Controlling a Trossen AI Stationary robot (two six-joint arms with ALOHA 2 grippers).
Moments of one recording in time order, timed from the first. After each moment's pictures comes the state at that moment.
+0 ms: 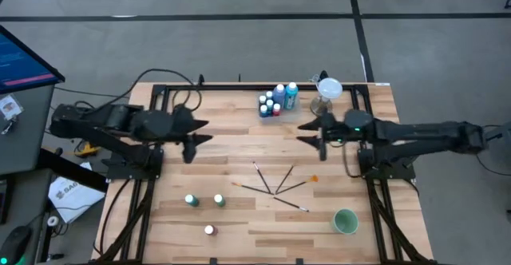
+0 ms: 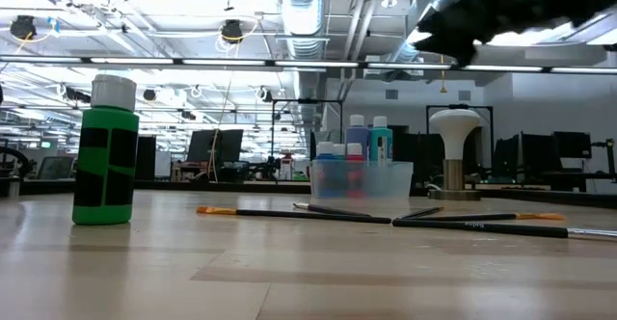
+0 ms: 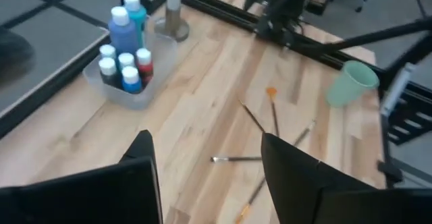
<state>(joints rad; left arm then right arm) -0.19 1.00 1.22 -0.81 -0.41 -0.48 -0.11 0.84 0.50 0.10 0.00 0.13</state>
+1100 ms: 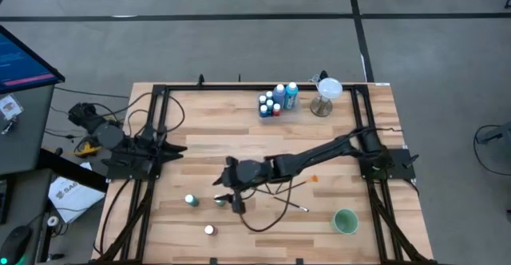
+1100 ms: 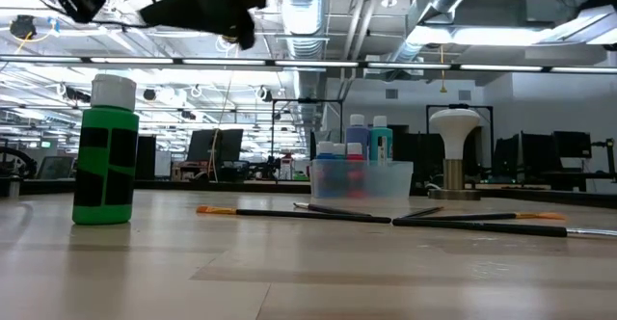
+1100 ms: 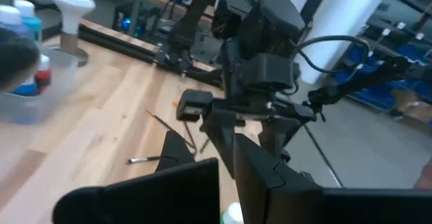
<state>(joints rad) -0.60 0.23 0.52 -0.45 -0.51 -0.47 0.24 2.11 1.59 0.11 -0.01 0.13</state>
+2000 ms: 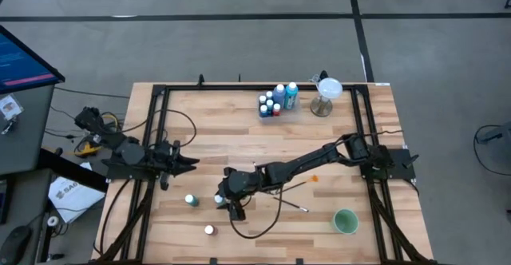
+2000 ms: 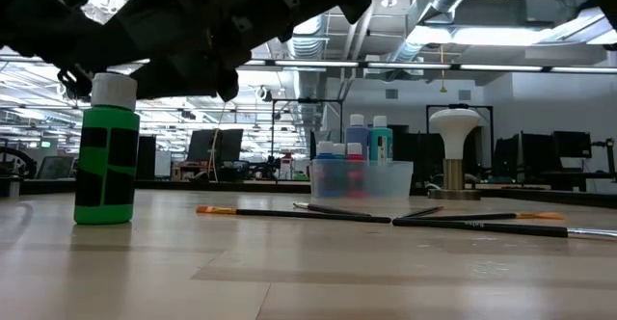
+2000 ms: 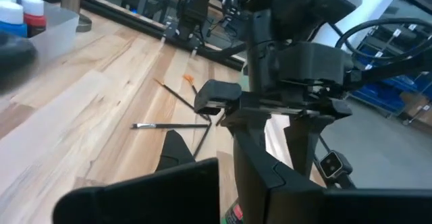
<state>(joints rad) -0.60 0.13 0.11 -0.13 -0.53 -0.49 0.26 2.25 1.68 0.00 -0.06 0.13</state>
